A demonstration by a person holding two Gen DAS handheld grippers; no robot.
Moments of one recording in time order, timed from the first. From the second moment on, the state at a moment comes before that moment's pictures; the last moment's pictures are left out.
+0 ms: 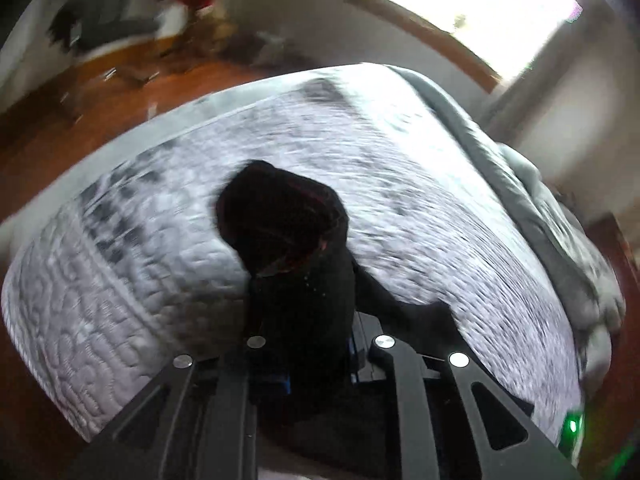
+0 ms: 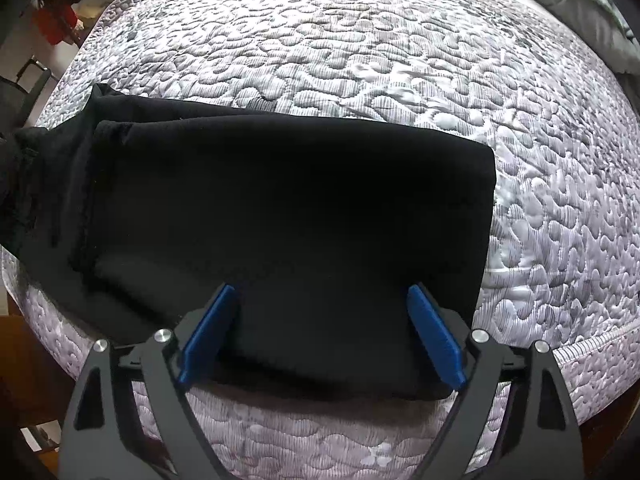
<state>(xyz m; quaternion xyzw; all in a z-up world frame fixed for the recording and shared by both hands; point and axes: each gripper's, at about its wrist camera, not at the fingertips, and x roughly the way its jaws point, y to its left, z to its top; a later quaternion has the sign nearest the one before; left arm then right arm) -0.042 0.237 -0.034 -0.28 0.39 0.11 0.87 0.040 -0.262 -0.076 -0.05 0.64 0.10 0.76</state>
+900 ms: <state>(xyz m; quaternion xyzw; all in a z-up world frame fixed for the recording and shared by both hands) -0.027 0.023 -0.056 -0.17 0.53 -0.17 0.82 0.025 -0.279 -0.076 -0.03 0.64 0.11 0.76</state>
